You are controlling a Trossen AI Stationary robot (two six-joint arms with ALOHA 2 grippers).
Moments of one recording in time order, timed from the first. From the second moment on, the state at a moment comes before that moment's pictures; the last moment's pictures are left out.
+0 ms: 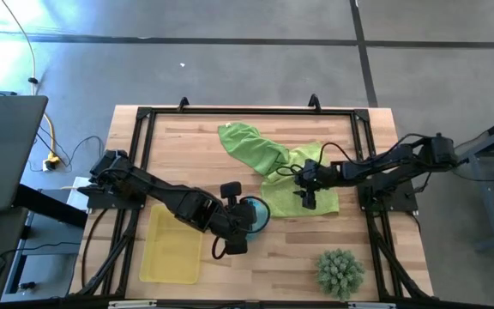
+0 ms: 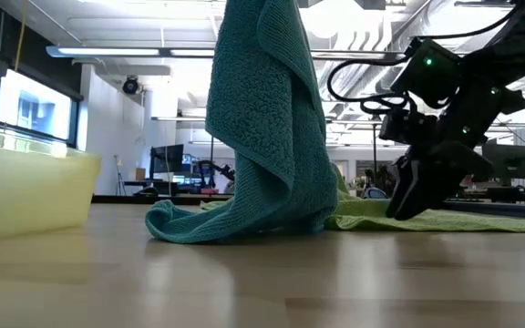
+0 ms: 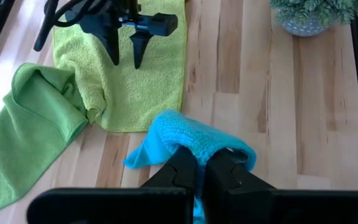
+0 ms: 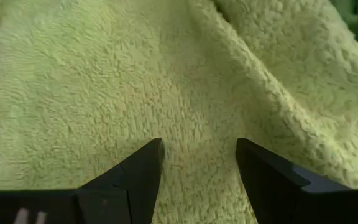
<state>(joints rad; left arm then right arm) -0.33 1.85 1.80 -0.97 -0.45 -0.39 -0.08 1.39 0.39 0.05 0.05 0.02</state>
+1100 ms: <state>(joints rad) -0.32 1.85 1.80 -0.97 -0.45 -0.39 -0.27 1.36 0.38 -0.32 0.87 0.14</state>
